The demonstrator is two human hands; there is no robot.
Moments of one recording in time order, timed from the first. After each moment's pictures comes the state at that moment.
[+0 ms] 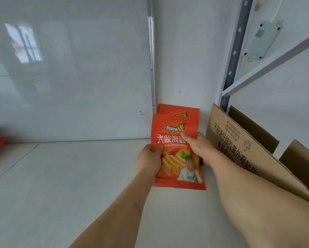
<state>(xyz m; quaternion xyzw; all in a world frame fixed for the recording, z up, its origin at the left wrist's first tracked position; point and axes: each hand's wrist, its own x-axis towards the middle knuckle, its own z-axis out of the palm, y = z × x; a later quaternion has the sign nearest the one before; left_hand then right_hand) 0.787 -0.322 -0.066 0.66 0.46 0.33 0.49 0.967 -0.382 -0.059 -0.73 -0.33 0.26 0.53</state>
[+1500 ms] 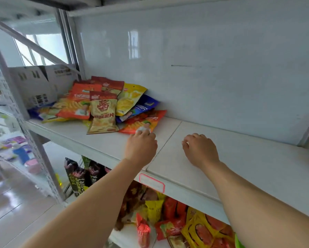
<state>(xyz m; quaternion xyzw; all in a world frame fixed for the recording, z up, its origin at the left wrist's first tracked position) 0.288 -0.221 -0.044 0.80 0.56 0.16 -0.15 0.492 -0.250 -0.052 -0.70 -0.68 -0.11 0.17</state>
